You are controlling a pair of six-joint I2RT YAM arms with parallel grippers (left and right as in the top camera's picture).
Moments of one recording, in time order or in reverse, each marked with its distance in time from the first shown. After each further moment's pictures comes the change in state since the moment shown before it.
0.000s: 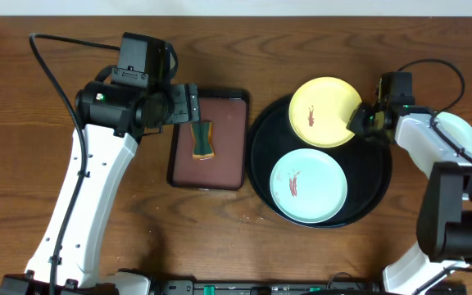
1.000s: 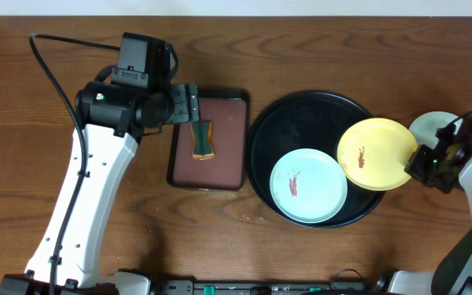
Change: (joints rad) left arm 0.000 0.000 0.000 0.000 0.000 0.000; right arm -0.423 -0.287 -0.175 -0.256 -0.084 -0.344
